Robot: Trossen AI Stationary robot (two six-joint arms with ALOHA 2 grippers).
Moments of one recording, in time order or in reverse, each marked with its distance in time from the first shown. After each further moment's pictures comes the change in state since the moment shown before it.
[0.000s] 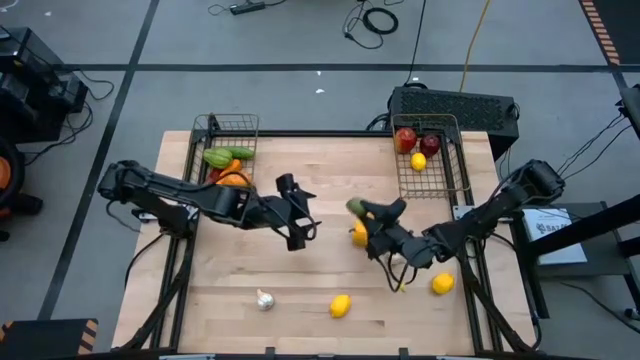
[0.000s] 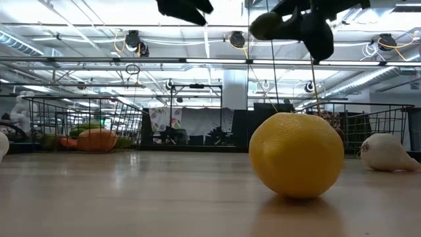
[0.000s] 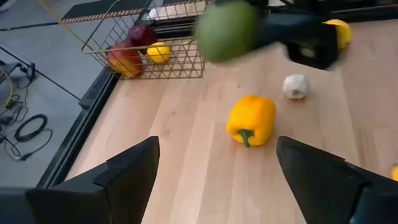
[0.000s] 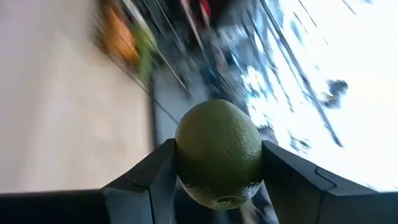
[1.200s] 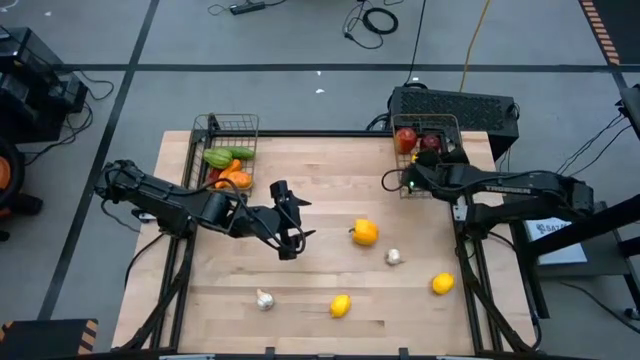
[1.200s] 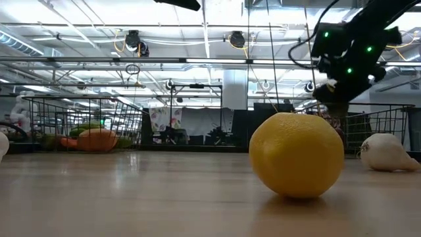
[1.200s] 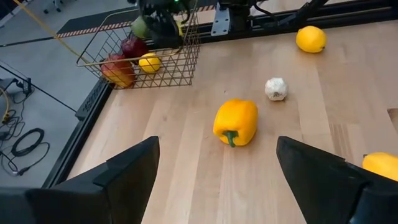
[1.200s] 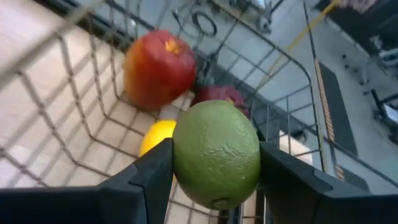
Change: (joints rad) left arm -0.079 -0.040 -0.001 -0.024 -0.040 0.000; right arm -0.816 -0.314 -0.098 -1.300 -0.282 1.615
